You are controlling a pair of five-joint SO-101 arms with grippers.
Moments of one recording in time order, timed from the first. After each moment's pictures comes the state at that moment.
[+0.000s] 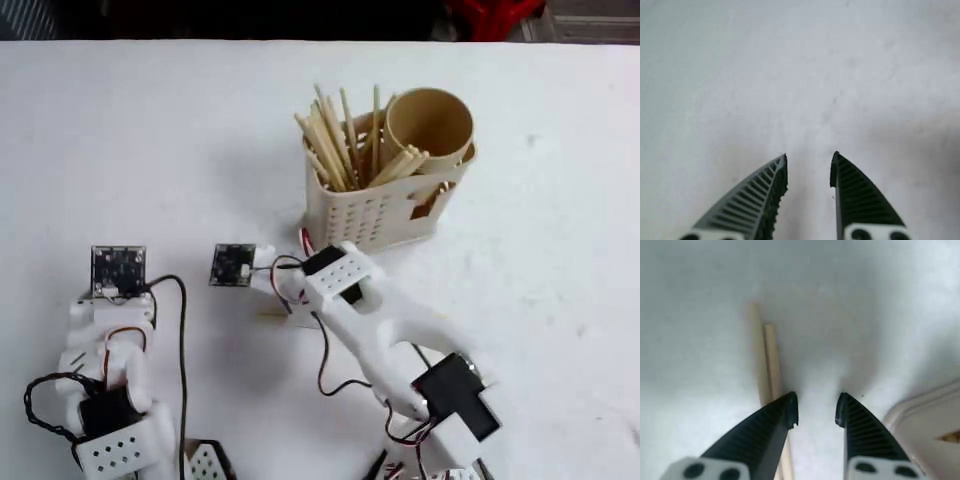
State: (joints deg) left arm -27.8 -103.3 97.2 53.8 -21.5; right arm -36.8 2.0 39.5 46.3 52.3
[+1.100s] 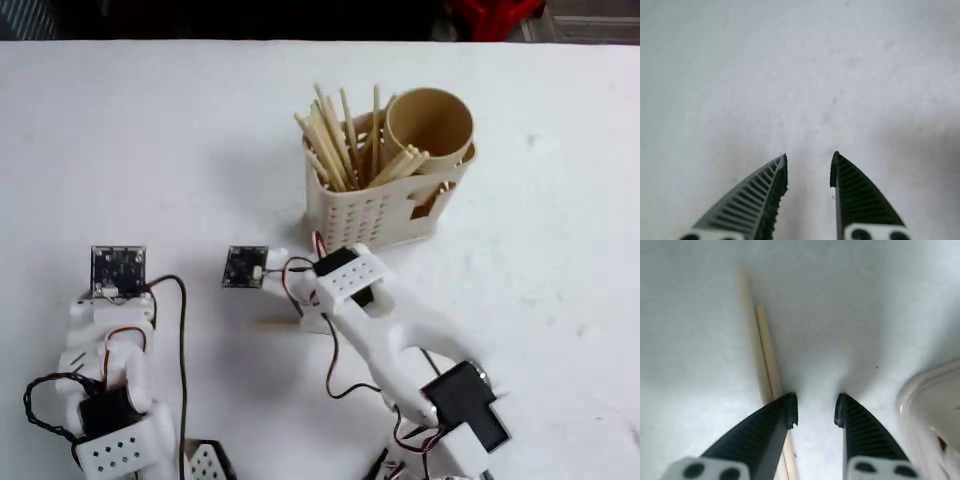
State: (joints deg) left arm -27.8 -103.3 97.2 53.8 -21.5; right arm -34.7 -1.6 42.1 49.1 52.5
